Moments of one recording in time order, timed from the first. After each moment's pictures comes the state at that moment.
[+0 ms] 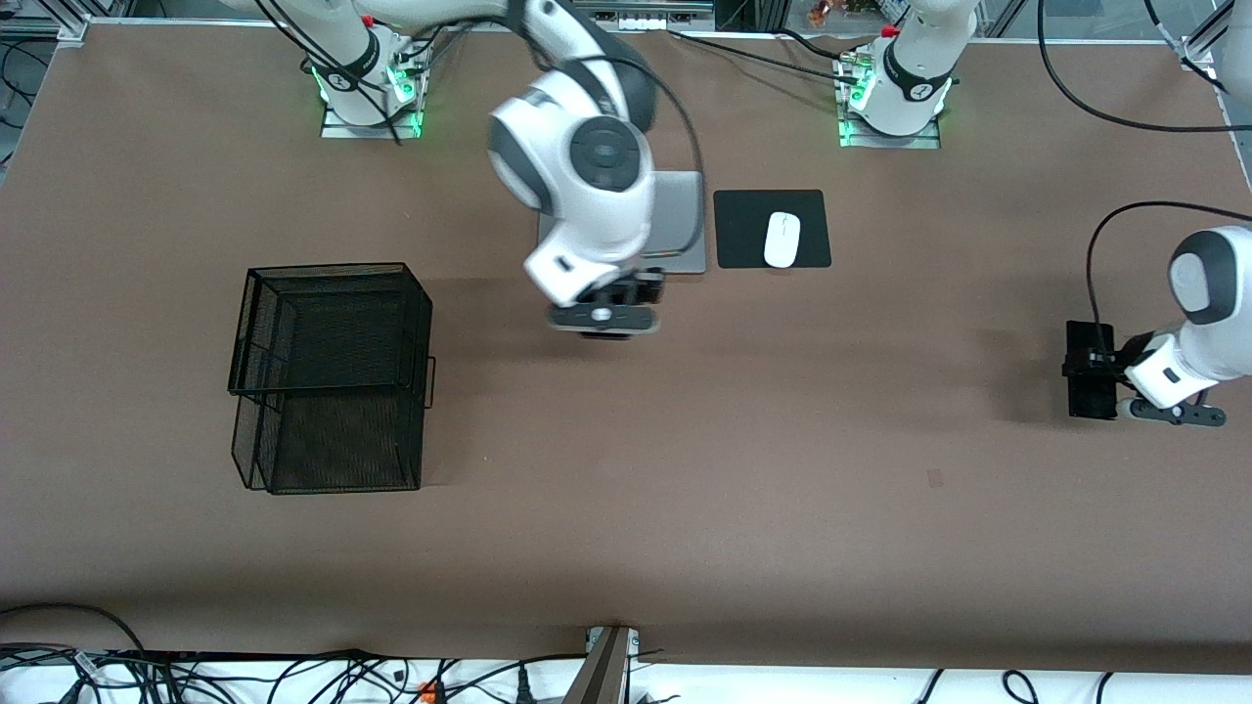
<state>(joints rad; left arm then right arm) 0.63 0.52 -0.35 -1.76 0.28 2.09 0.28 0.73 0.61 -0.04 -1.20 -0.02 1.76 0.74</state>
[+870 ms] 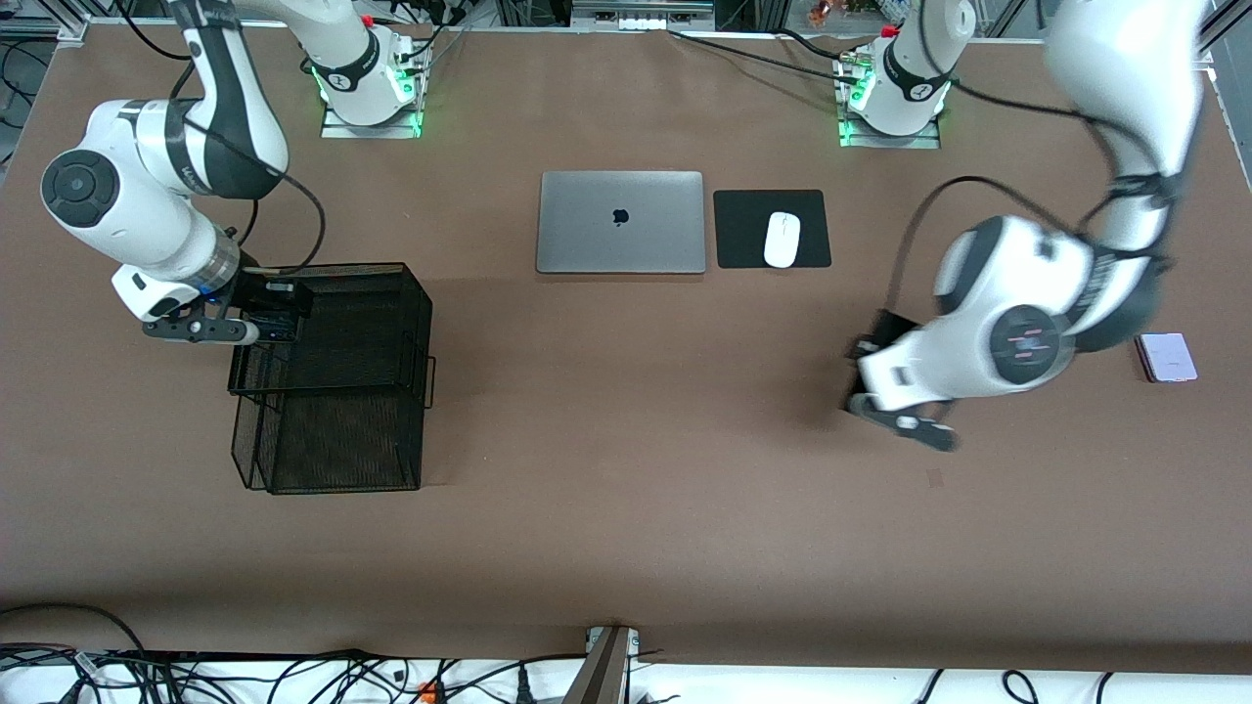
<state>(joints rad) 0.02 0.59 -0.42 -1.54 0.11 1.86 0.05 0.65 0.10 -0.64 -2.20 0.03 2.23 0.06</state>
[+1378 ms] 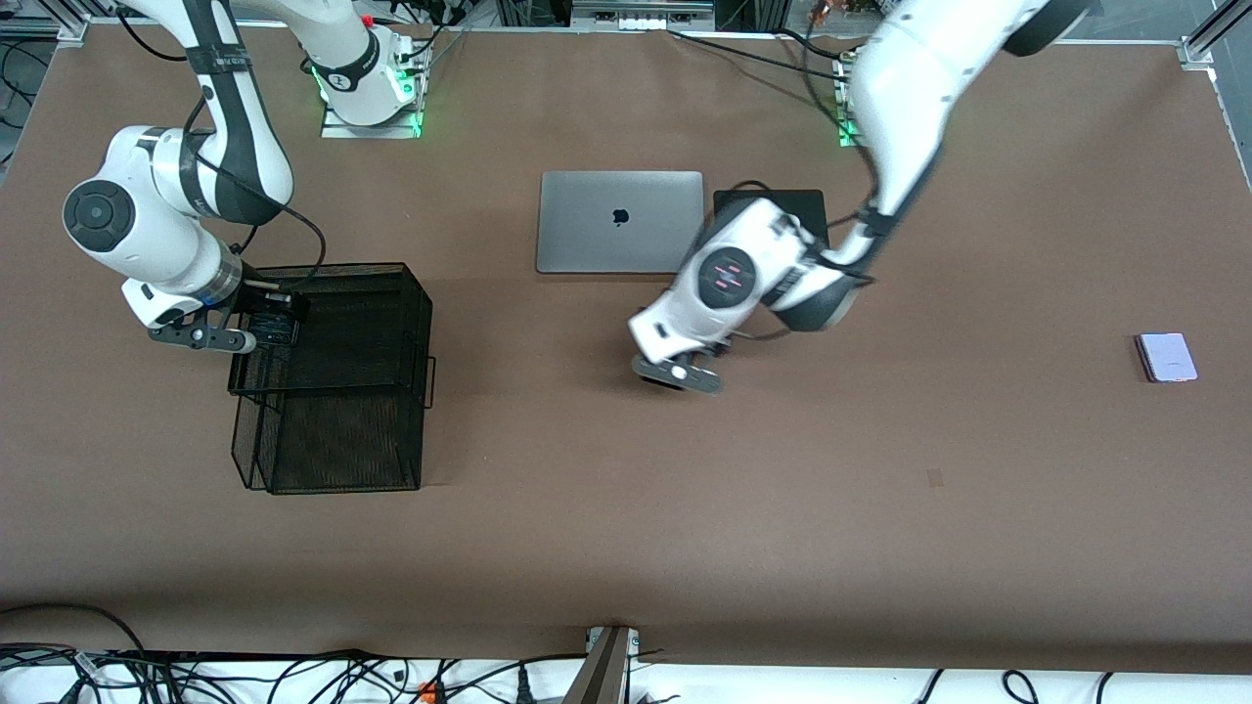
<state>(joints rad) -0.39 0.77 -0.38 -1.53 0.10 2.26 -0.56 0.64 0.18 -0.64 -2.21 0.07 2.27 0.06</state>
